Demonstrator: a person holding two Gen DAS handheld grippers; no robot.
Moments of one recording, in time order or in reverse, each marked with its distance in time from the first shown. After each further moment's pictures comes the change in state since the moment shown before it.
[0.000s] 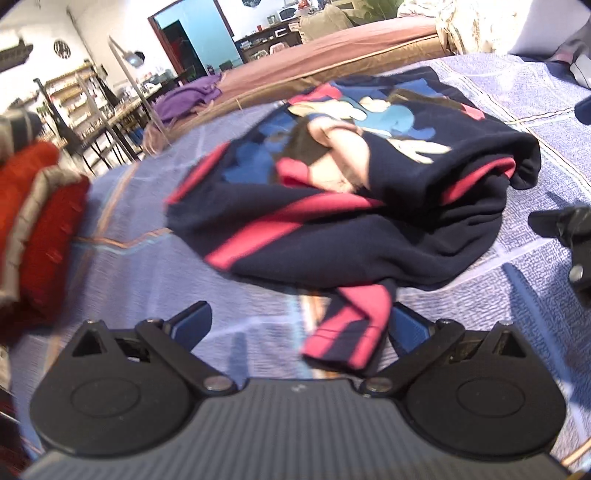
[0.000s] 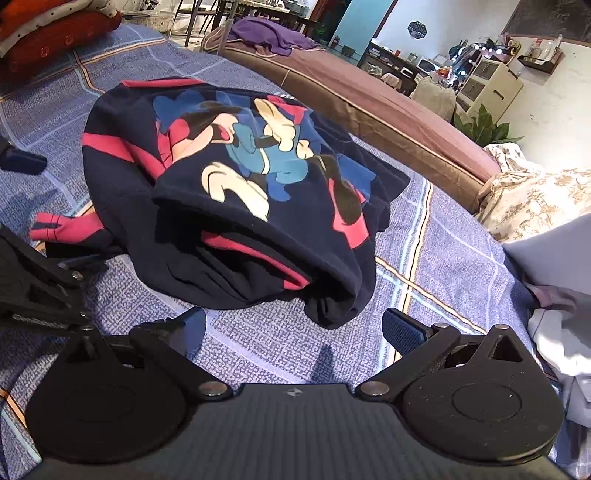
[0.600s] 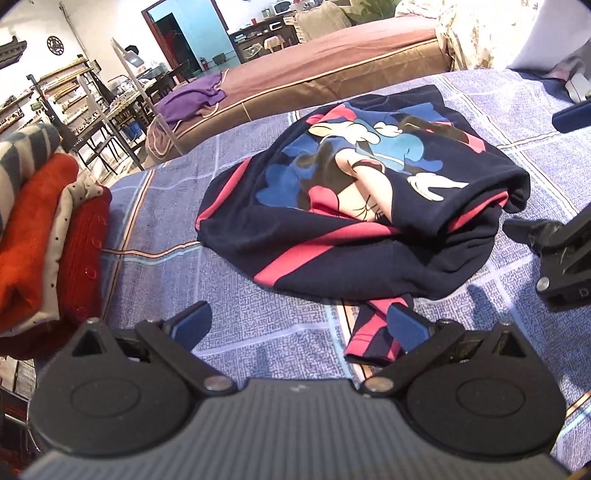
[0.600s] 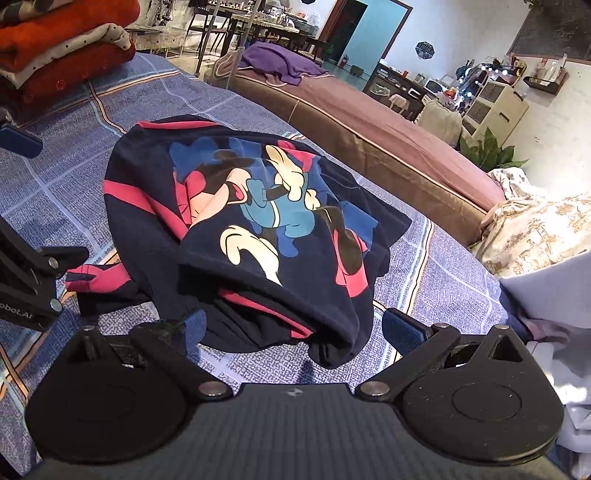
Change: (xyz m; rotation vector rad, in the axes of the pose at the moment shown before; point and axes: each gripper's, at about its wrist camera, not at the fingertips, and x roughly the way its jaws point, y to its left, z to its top) left arm -0.038 0.036 0.026 0.005 0.039 -0.038; right arm -0.024 0.002 0.030 -0.027 -0.045 0.031
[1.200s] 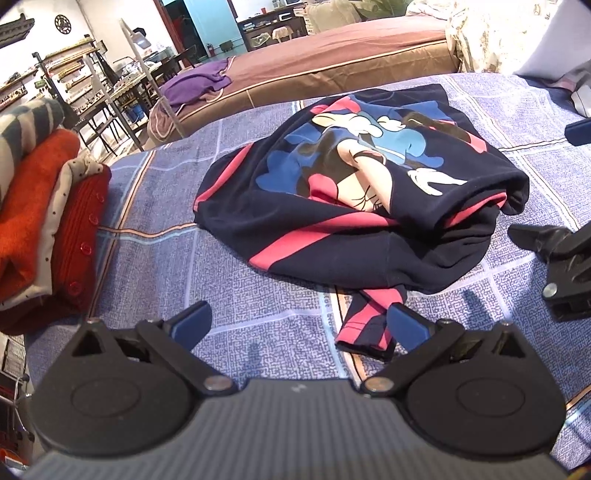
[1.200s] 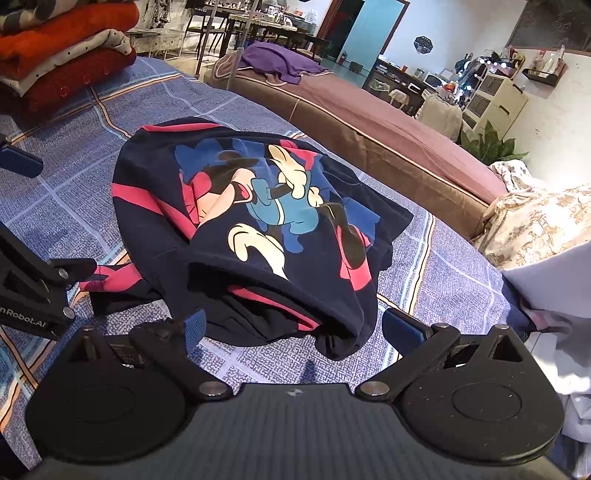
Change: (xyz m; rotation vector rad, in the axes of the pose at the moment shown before) left arm 0.001 0.003 -0.006 -0.071 0.031 -0.022; right arm -0.008 0.000 -0.004 0.041 0.001 0.008
